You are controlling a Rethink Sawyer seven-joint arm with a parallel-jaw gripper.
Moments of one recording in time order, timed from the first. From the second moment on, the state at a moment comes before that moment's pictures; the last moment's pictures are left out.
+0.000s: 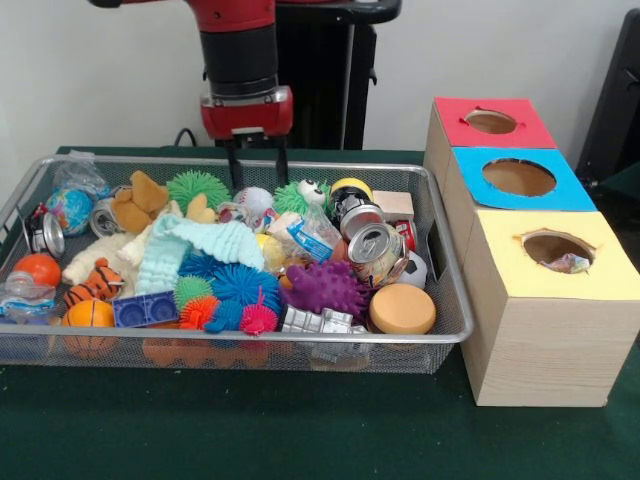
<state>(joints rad) -0.87 -0.68 0.53 2.02 -0.86 0.30 2.10</state>
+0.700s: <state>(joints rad) -0.95 -0.71 0.54 2.02 -0.86 0.35 2.10</state>
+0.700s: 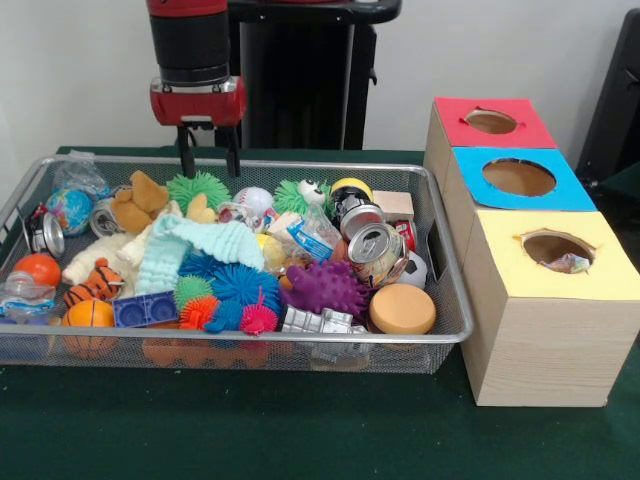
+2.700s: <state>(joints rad) -0.91 -0.57 0.53 1.93 -0.99 0.35 2.10</state>
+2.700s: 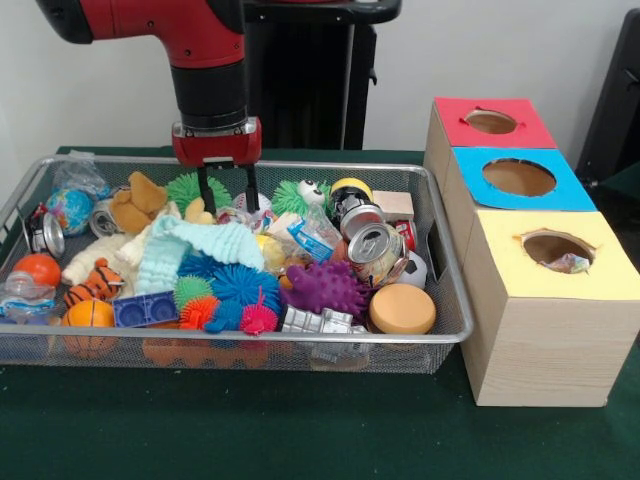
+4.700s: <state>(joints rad) -0.92 -0.57 0.54 1.93 -0.95 0.35 2.10</state>
